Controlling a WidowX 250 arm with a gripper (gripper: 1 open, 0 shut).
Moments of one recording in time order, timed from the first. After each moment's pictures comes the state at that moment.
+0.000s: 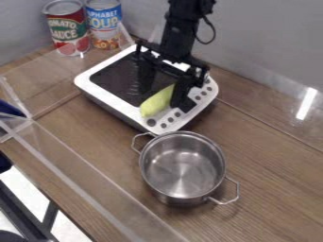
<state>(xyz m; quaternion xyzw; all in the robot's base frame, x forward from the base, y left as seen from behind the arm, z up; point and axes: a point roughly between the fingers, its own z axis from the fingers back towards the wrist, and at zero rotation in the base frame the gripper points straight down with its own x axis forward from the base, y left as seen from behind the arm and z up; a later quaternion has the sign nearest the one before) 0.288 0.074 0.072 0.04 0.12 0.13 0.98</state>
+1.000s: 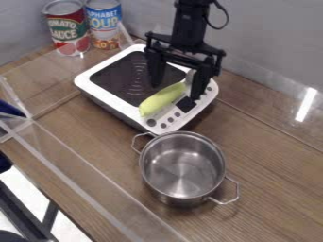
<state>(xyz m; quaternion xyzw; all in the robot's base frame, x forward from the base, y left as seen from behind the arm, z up) 0.292 0.060 0.089 -0.01 0.10 0.17 0.98</state>
